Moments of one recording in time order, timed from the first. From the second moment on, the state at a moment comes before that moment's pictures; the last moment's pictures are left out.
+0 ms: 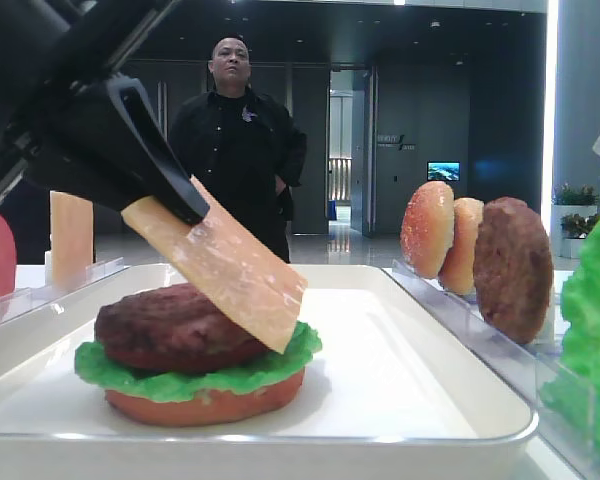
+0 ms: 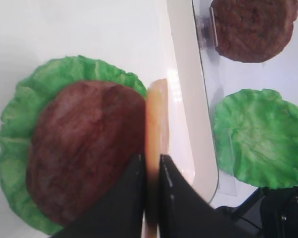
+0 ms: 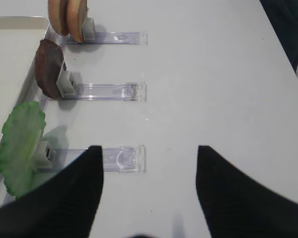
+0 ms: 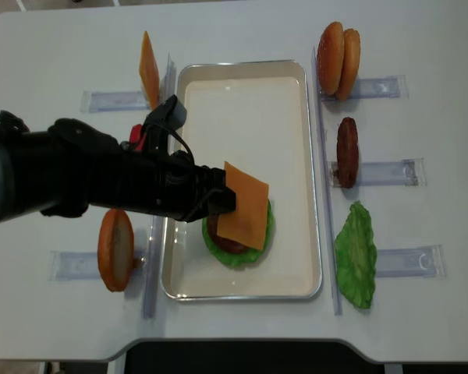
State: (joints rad) left arm -0.47 1.58 -0.68 -1.36 0.51 0.80; right arm 0.00 -0.01 -0.51 0.07 1.14 -0.08
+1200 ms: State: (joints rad) left arm -0.47 1.58 -0.68 -1.26 0.48 0.72; right arm 0.00 -0.01 -0.51 0.07 1.14 -0.08
